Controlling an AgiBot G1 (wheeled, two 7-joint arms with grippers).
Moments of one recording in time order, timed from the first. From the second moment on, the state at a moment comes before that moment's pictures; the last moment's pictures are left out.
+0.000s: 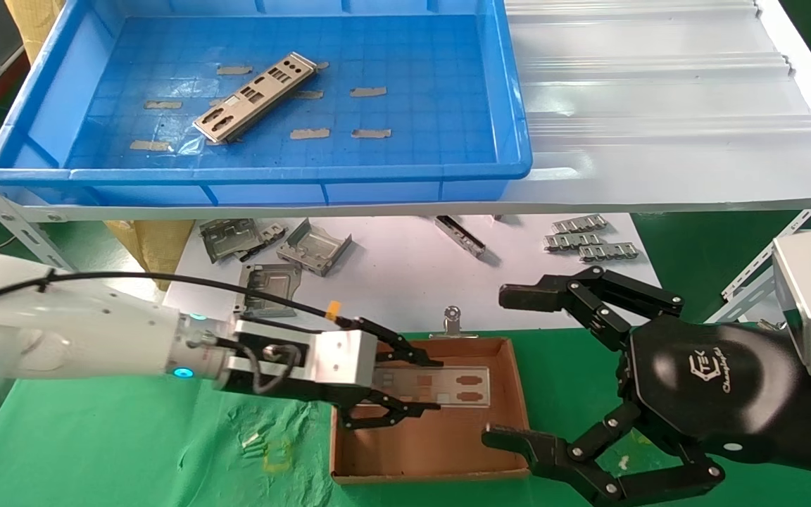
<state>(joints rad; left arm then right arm) -1.58 1.22 0.88 -0.36 1.13 1.39 0.60 1.10 -0.56 -0.40 1.24 -0.63 -1.43 0.12</state>
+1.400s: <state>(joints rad) -1.58 1.27 0.82 -0.06 0.99 1.47 0.60 1.10 -0.56 -0.40 1.24 -0.63 -1.43 0.12</state>
